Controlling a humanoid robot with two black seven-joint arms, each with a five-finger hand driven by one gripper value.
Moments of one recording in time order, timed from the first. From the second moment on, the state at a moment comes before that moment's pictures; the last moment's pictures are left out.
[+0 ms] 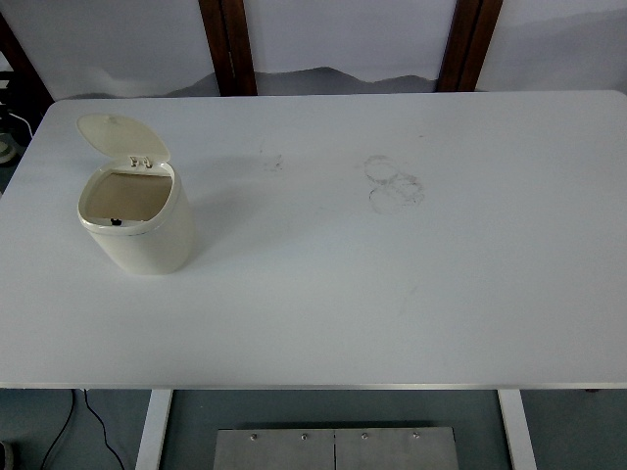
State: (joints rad) left arm -1.09 1.09 -0.38 -0.96 0.18 -0.61 0.23; right arm 0.03 0.00 0.22 0.16 -0.38 -0.02 -0.06
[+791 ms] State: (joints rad) left arm -1.56 0.90 0.00 -0.94 0.25 -0.61 0.25; right arm 0.03 0.00 0.22 0.16 -0.38 -0.02 -0.06
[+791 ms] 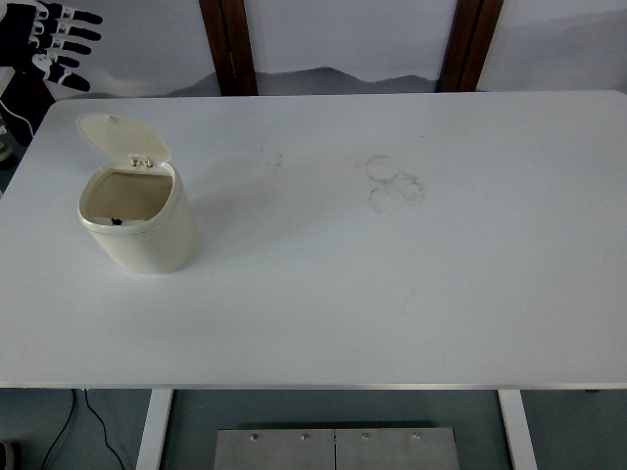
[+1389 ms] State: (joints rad) left arm -1.69 0.86 0.22 -0.93 0.25 -0.61 0.32; right arm 0.04 0.00 0.22 0.16 -0.38 -0.02 -0.06
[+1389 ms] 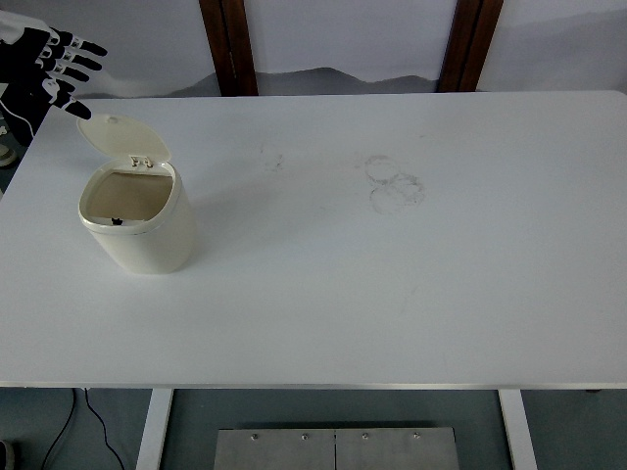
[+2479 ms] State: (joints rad) left arm -1.74 0.78 0.31 -0.95 0.14 -0.61 0.39; right arm 0.05 0.00 0.22 0.16 -0.38 -0.02 -0.06
